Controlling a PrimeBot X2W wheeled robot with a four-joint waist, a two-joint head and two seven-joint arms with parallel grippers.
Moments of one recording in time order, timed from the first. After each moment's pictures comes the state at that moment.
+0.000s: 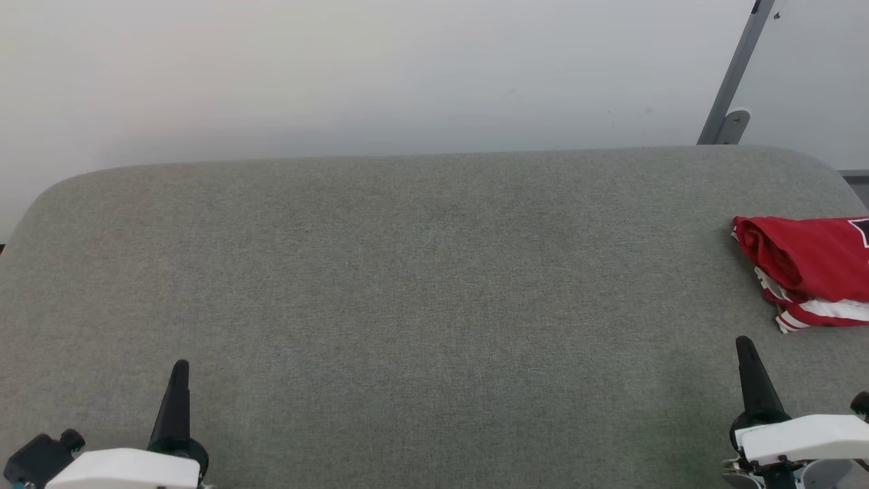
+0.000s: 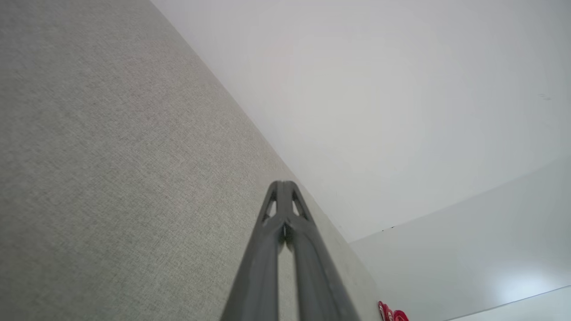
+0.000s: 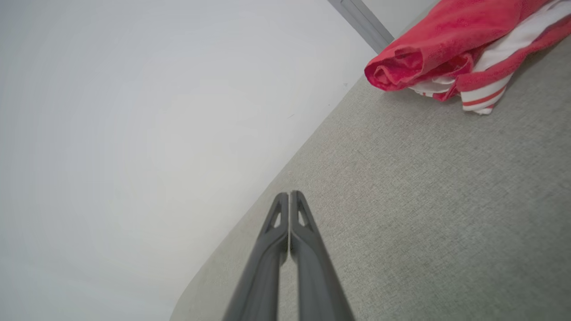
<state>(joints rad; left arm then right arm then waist) 0.03 0.15 0.07 0.19 -1.12 -0.13 -0.05 -0.01 -0.09 -0.12 0.24 1.03 0.13 -0.04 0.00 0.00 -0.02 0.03</state>
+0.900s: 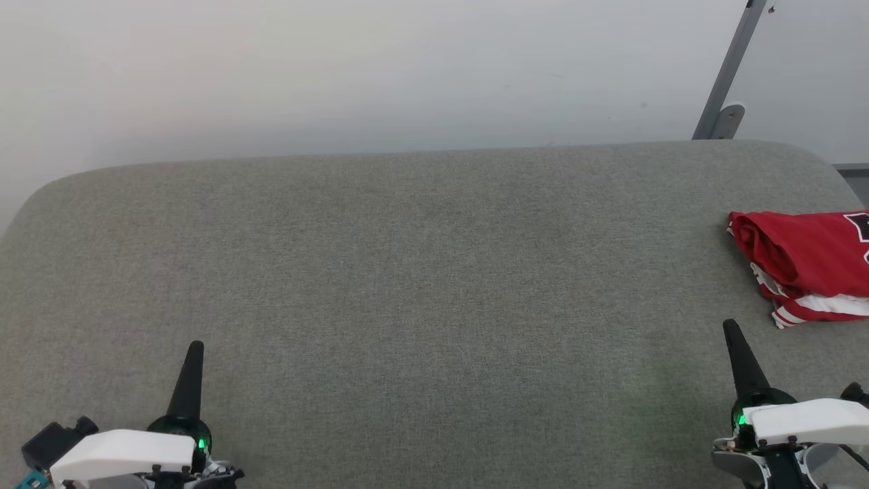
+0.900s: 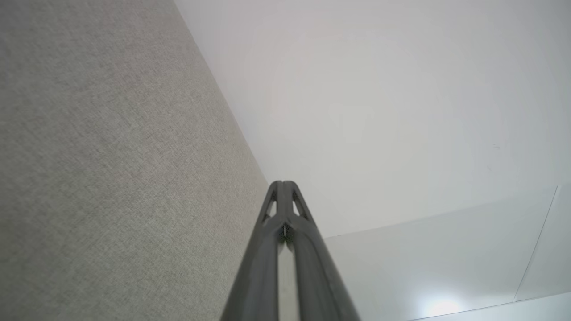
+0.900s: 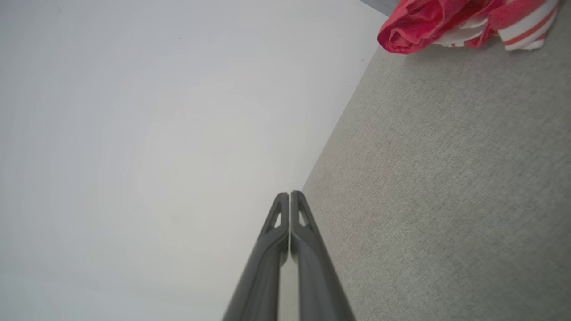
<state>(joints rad) -0.02 0.10 0.09 0.21 -1.32 -0.13 0.02 -0.05 -0.07 -0.12 0.24 1.27 0.13 0.03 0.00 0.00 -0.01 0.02</state>
